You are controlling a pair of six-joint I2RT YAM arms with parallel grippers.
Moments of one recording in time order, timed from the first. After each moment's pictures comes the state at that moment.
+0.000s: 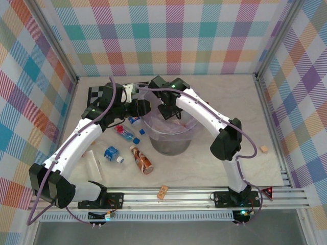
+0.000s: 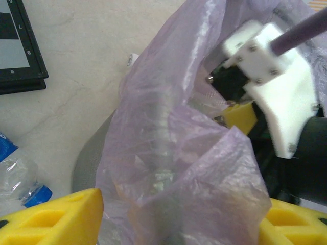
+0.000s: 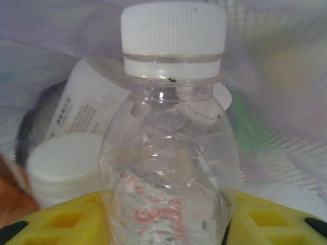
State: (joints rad) left arm -0.39 1.31 1.24 -0.58 0.34 -0.48; right arm 0.78 2.11 2.19 -1.40 0.29 0.19
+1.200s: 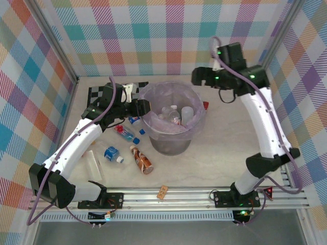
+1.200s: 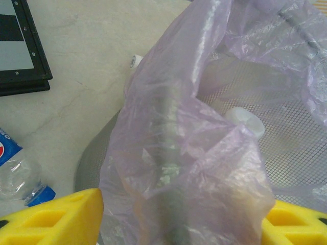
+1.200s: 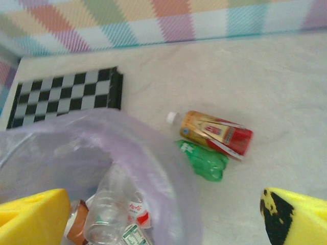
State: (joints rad) left arm -0.39 1.31 1.24 -0.58 0.33 -0.48; right arm 0.39 1.60 2.15 -1.27 0.02 0.40
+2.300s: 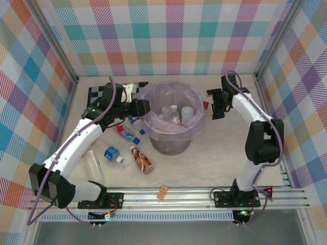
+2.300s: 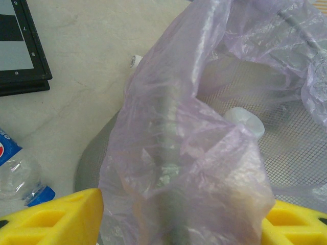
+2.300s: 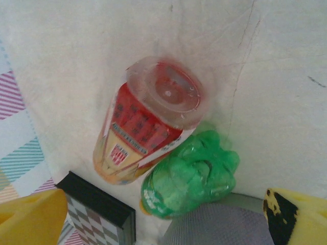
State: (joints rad) left arm -0.39 1.31 1.24 -0.58 0.33 -0.48; right arm 0.13 1.81 1.42 -0.68 -0.25 1.47
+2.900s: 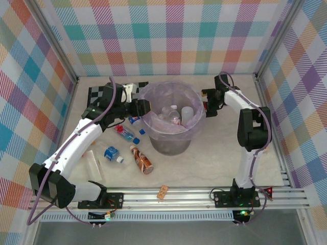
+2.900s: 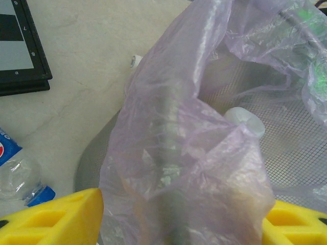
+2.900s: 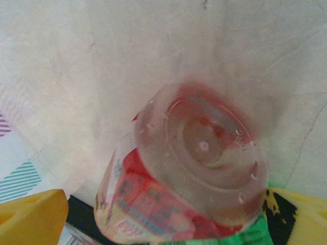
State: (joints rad) left arm -0.39 1.31 1.24 -0.58 0.33 -0.48; right arm 0.14 2.03 1.54 -0.59 -0.28 1.54
